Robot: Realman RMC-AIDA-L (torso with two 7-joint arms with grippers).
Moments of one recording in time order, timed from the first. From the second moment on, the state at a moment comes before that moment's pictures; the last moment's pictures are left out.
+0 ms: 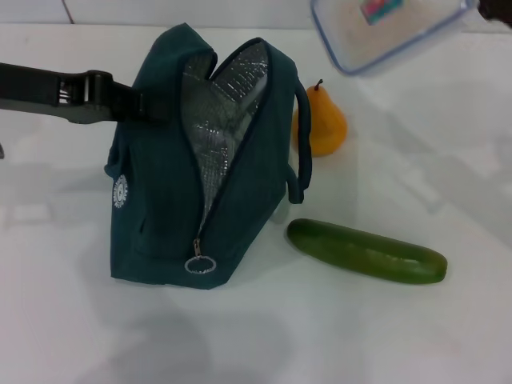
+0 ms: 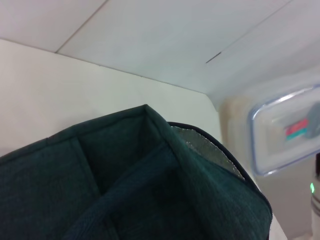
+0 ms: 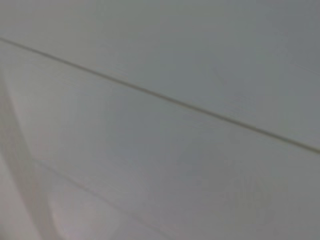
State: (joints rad) left arm -0.58 -1.96 0.68 1.06 2.06 1.86 -2.52; right arm 0.65 2.03 -1.40 -0.23 -0.42 -1.57 1.76
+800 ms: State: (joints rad) left arm -0.59 -1.98 0.70 1.06 1.98 1.84 -2.52; right arm 0.81 2.03 -1.63 -0.30 -0.30 -1.42 1.78
